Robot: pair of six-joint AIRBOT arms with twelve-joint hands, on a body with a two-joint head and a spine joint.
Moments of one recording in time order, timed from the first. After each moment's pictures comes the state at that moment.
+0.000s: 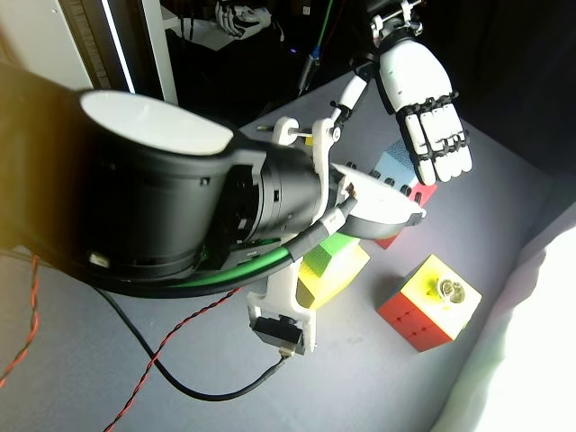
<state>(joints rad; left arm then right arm) 0.21 -0.74 0.73 -0.84 -0.46 1.85 0.27 -1.24 1.52 -1.96 0.82 0.37</state>
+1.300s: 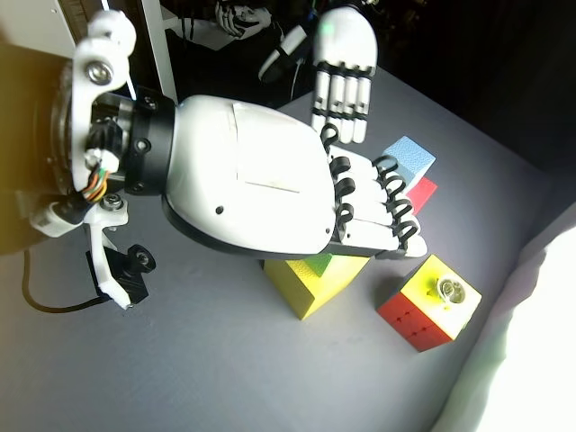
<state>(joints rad) 0.45 -0.43 0.51 0.40 -0.49 0.62 0.26 -0.84 1.11 -1.90 0.40 0.85</state>
